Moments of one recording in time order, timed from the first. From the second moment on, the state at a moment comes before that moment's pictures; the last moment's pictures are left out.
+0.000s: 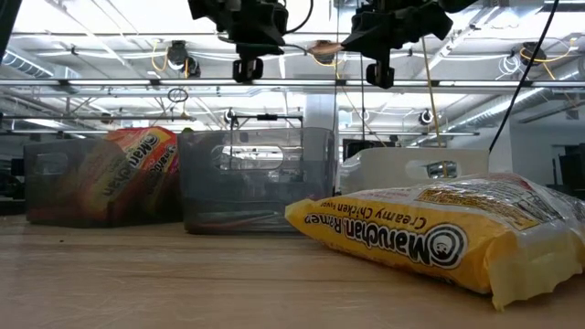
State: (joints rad) left arm 0.40 1.70 1.63 -0.87 0.71 -0.20; right arm -0.53 1.35 1.19 -0.41 -0.81 0.47
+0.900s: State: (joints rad) left arm 0.40 1.70 1.63 -0.91 0.70 -0.08; right arm -0.54 1.35 1.19 -0.35 -0.76 0.50
